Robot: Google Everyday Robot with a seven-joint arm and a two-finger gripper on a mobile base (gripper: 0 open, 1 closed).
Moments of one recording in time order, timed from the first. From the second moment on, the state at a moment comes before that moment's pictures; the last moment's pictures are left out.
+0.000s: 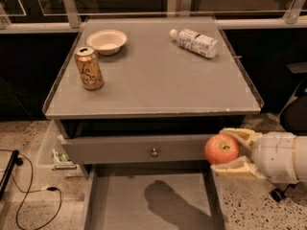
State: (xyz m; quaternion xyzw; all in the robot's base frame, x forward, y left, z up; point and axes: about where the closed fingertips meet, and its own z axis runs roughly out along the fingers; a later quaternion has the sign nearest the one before) arm 0.403 -0.184 0.802 -0.53 0.71 0.14 0.44
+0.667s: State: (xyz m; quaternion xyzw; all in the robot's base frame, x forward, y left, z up) arm 0.425 -0.174 0.697 -0.56 0.72 0.14 0.39
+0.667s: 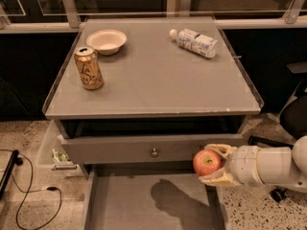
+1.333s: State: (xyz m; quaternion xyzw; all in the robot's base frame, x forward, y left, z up) arm 0.422 -0.172 0.641 -0.57 0.73 0.15 0.35
